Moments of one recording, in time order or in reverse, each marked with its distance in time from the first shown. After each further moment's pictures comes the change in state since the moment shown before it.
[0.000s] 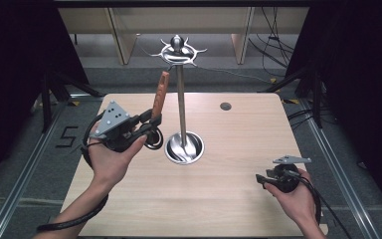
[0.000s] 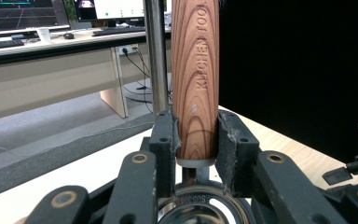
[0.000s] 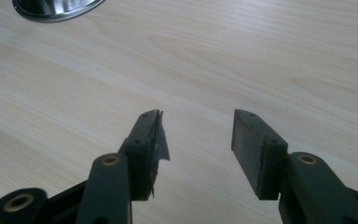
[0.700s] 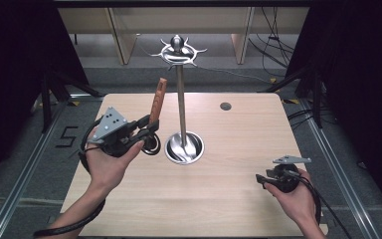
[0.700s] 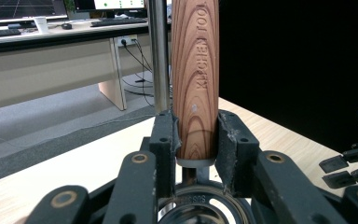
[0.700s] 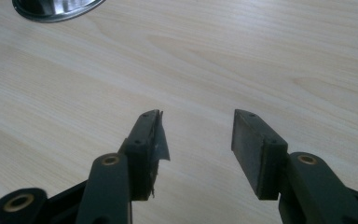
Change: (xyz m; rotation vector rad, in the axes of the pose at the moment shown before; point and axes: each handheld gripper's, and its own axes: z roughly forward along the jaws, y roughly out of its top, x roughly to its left) left arm 0.002 -0.011 -0.006 0.023 -0.005 -0.009; right arm 0.000 0.000 0.000 0.000 0.000 0.001
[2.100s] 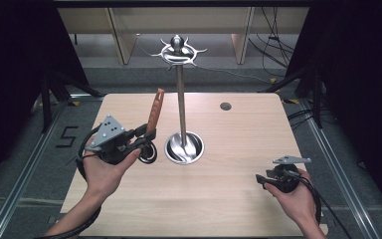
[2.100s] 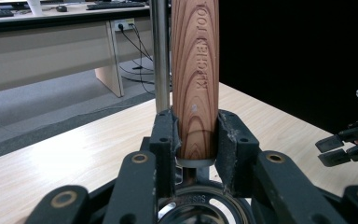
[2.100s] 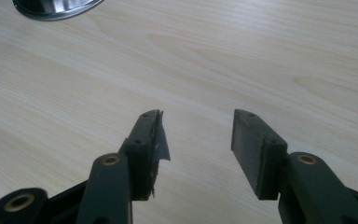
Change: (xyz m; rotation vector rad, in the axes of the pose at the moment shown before) left arm 0.000 -0.018 -0.009 0.066 -0.004 -0.041; right arm 0.001 0.000 -0.001 0.005 -0.002 0.001
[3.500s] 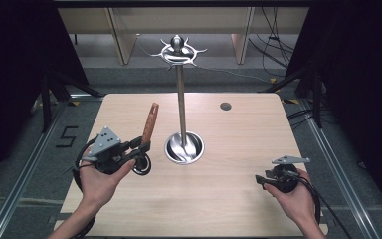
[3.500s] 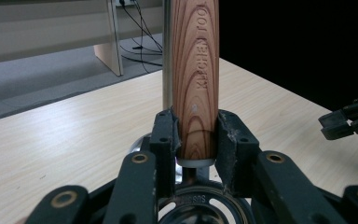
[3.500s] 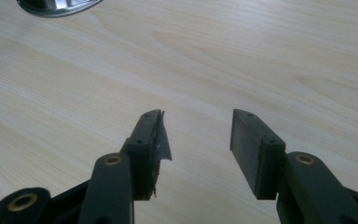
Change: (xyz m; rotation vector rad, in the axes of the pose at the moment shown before) left arm 0.008 -0.031 -0.008 0.067 0.004 -0.043; right arm -0.001 0.000 0.002 -0.008 0.009 -0.038
